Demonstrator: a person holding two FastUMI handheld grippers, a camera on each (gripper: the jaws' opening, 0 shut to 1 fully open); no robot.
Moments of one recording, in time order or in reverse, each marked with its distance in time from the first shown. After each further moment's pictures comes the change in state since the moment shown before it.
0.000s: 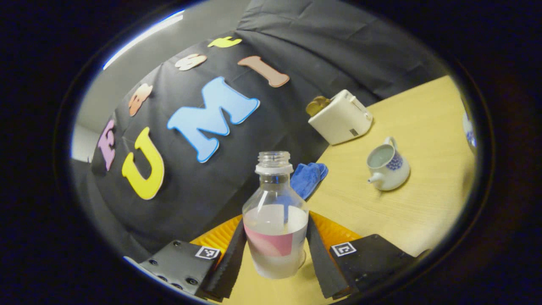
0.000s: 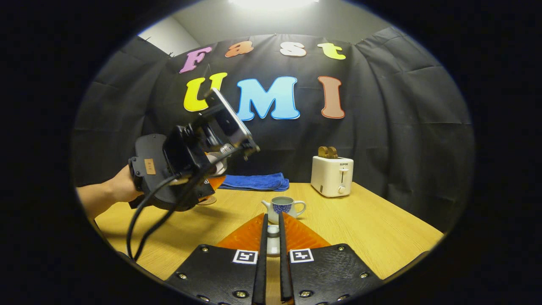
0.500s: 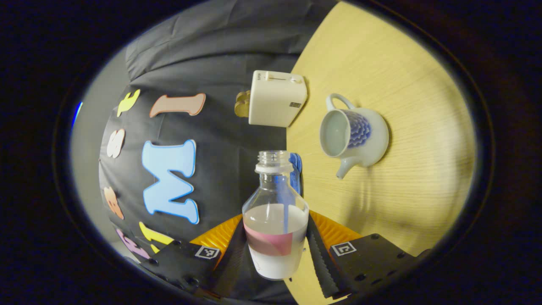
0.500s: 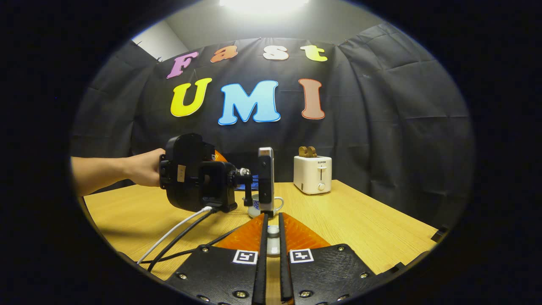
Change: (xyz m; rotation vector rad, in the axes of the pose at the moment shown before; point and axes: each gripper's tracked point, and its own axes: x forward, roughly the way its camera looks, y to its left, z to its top) left arm 0.044 -0.069 0.037 0.699 0.044 -0.110; right arm -0.036 -0.038 -0.007 0.040 -0.022 -0.084
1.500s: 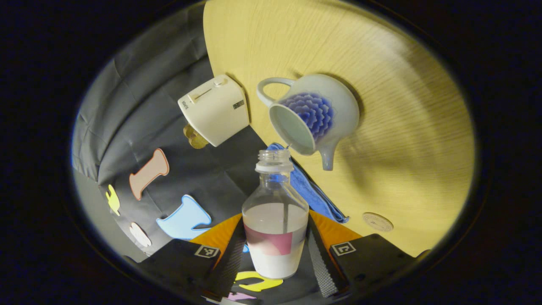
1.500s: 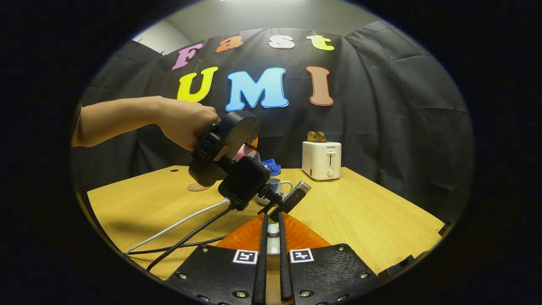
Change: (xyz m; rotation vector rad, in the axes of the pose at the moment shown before) left arm 0.015 -0.004 0.044 0.774 0.150 -0.100; right arm -0.002 0.005 -0.028 0.003 0.083 0.044
